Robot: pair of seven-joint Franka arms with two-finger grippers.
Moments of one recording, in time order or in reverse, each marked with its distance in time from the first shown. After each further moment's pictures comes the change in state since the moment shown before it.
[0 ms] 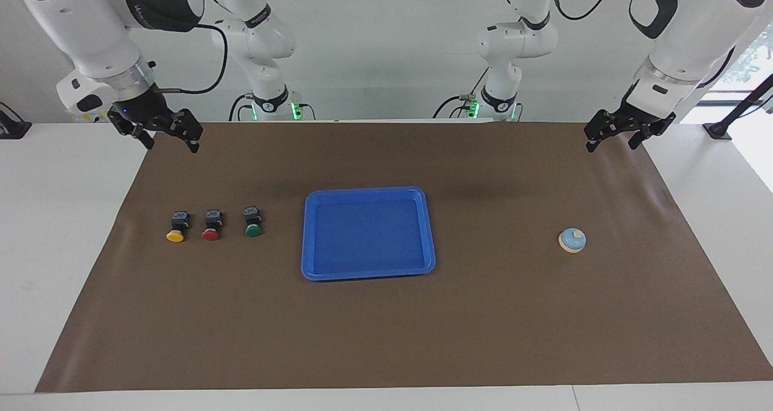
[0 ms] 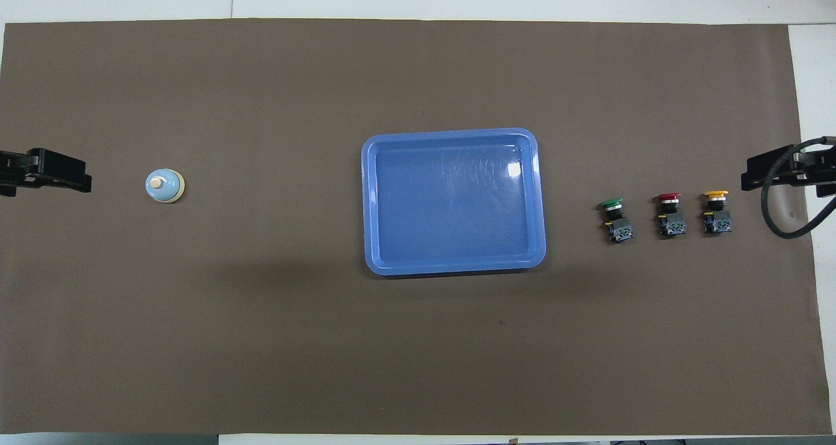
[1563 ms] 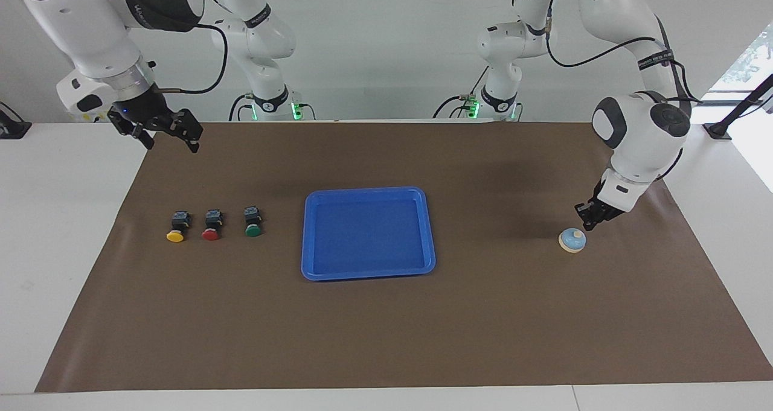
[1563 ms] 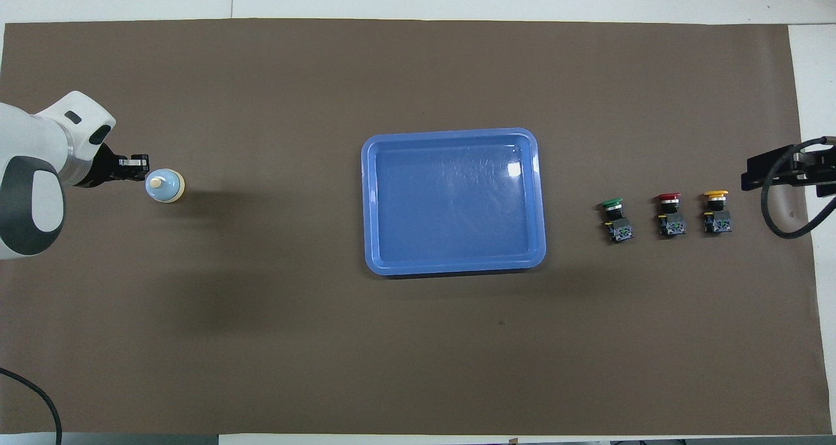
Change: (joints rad) left arm 0.044 0.208 0.009 -0.340 0.000 0.647 -0.011; right arm 0.000 0.000 0.000 0.000 0.000 0.000 0.000
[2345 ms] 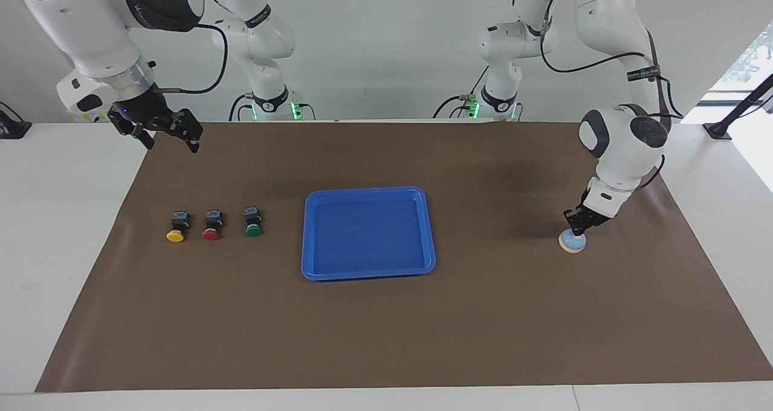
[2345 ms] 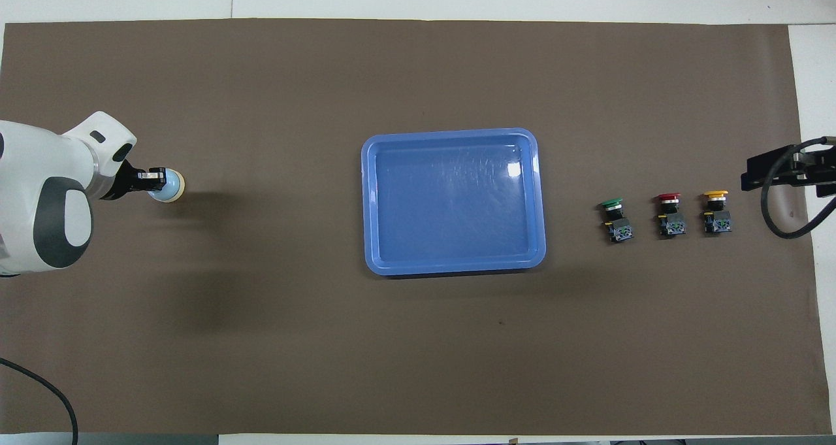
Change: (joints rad) left arm -0.001 0.015 -0.003 -0.084 0.000 0.108 0.000; right arm 0.000 0.000 0.000 0.000 0.000 0.000 0.000
